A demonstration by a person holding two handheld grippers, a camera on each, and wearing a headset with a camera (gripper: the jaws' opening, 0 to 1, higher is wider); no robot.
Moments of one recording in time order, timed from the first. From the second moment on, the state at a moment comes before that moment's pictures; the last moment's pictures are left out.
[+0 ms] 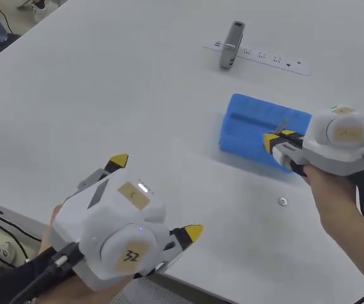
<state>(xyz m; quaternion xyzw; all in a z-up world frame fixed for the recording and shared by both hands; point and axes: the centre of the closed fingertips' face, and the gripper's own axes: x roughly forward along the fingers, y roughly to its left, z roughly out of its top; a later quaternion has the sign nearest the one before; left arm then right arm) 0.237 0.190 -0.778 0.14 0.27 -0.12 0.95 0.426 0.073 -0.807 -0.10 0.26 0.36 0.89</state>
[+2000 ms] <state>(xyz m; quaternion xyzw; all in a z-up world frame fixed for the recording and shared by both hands) 0.237 0.194 -0.779 0.15 0.27 -0.11 0.94 0.347 0.003 -0.814 -0.06 0.28 0.30 0.91</state>
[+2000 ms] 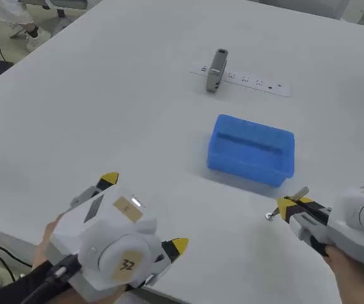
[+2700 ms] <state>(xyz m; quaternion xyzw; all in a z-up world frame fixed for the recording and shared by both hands) 0.237 0.195 -0.780 0.15 0.28 -0.11 0.94 0.363 0.013 -0.784 -0.06 0.26 0.31 0.91</state>
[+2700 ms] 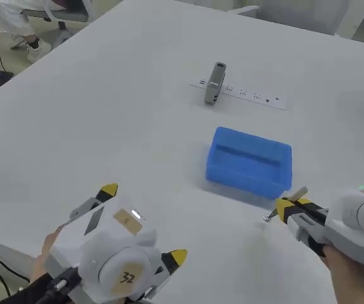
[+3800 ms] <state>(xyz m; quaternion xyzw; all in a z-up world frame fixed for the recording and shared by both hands) 0.236 0.193 -0.784 0.16 0.29 -0.12 0.94 0.434 0.031 -0.798 -0.13 0.26 0.30 0.91</state>
